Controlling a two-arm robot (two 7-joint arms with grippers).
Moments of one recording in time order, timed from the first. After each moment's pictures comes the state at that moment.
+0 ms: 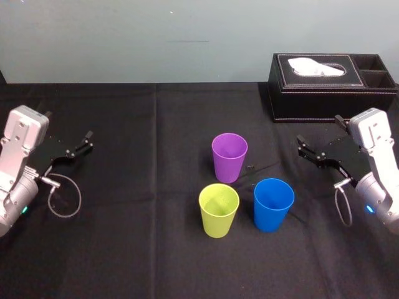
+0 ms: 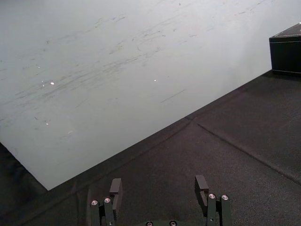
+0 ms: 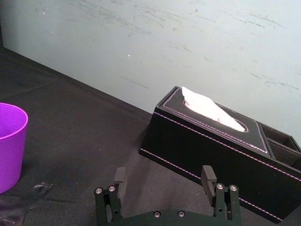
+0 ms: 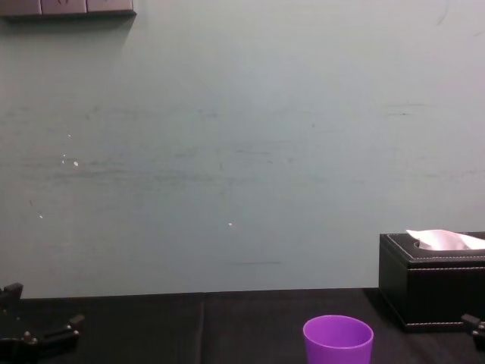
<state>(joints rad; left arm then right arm) -0.20 0.60 0.45 -1.41 -0.25 -0.12 0.03 0.20 0.60 -0.45 -1.41 0.25 -0.12 -0.03</state>
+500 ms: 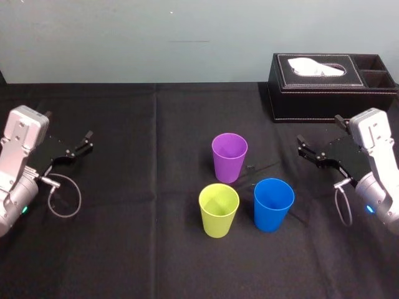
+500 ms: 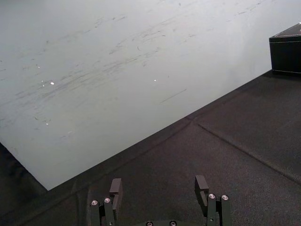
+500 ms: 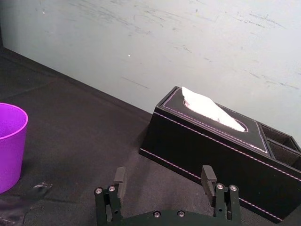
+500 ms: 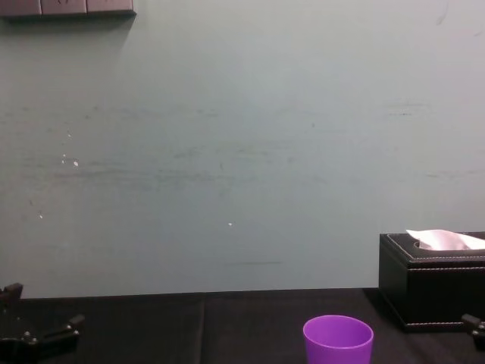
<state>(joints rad) -0.20 0.60 0.45 -1.41 -0.25 -0.12 0.03 0.20 0.60 -0.45 -1.41 0.25 -0.12 -0.03</state>
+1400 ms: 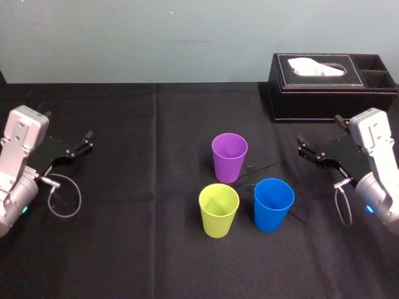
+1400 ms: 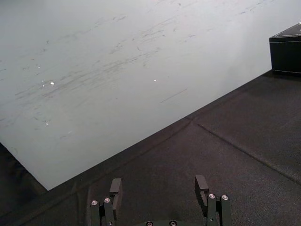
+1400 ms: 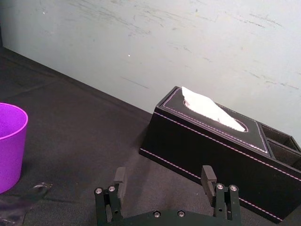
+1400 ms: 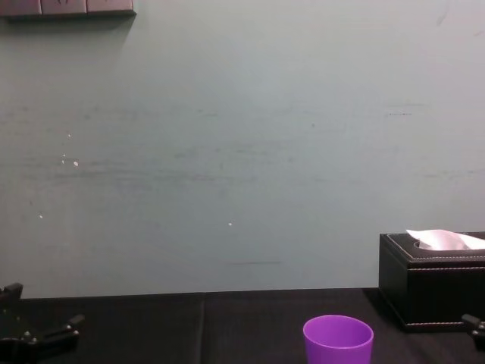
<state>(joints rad) -0.20 0.60 0.45 -1.41 -0.25 -0.12 0.03 0.20 0.60 -0.45 -1.41 0.25 -0.12 -0.03</state>
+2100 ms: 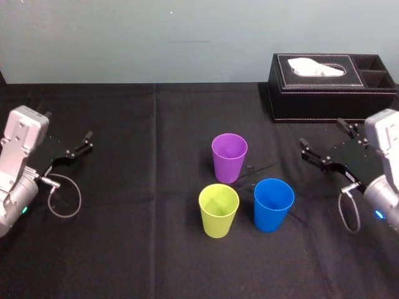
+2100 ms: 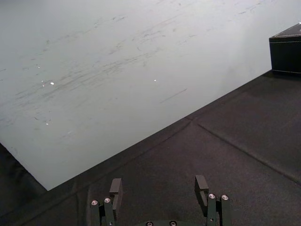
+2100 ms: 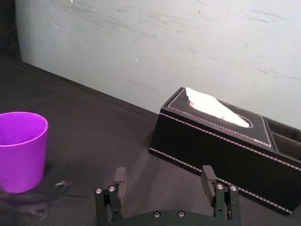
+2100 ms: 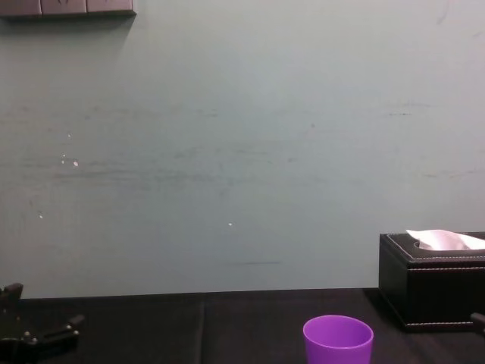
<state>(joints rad) -0.20 0.60 0.45 -1.41 -0.25 -0.12 0.03 0.13 0.63 -0.39 -1.48 0.33 -0.11 0.04</state>
